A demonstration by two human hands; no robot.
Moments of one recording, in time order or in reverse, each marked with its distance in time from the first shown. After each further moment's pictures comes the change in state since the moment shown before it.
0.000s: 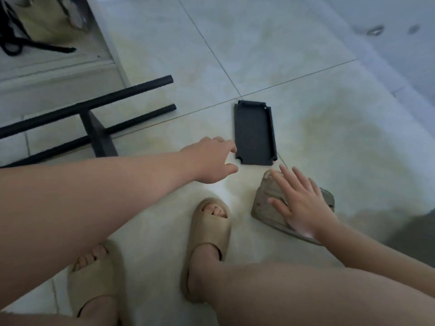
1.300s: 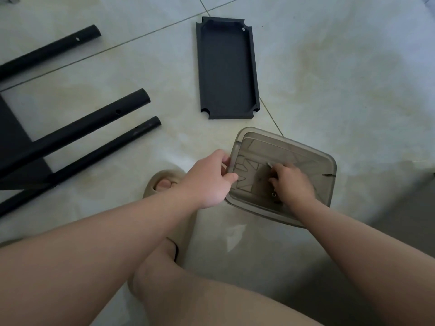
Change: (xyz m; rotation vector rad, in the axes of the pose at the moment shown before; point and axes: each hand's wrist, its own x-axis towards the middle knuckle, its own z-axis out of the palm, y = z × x) left_hand 0.089 0.053 0.179 -0.677 -0.110 -0.209; right_hand 0.069 0.120 0.153 0.101 -0.104 0.371
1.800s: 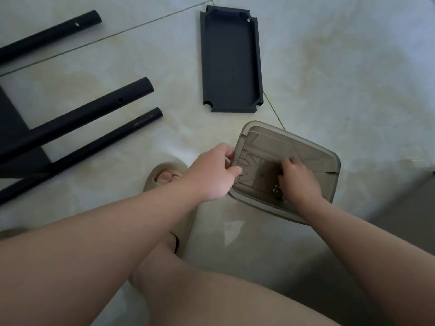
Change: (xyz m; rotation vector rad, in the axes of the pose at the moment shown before) left_hand 0.002 -0.003 0.004 -0.045 0.015 0.010; right_hand -0.011 0.002 -0.005 -0.116 0.025 -0.010
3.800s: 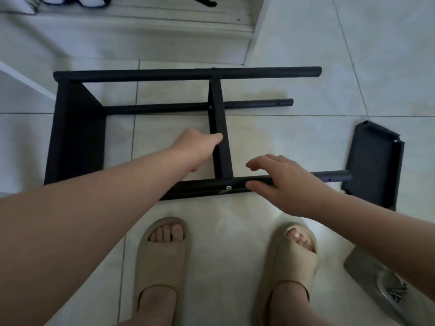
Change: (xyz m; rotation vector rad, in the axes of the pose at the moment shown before) left_hand -0.159 -0.163 -0.322 -0.501 0.556 -0.446; right_hand -0.068 -0.408 -0.165 0.022 -0.123 -0.894
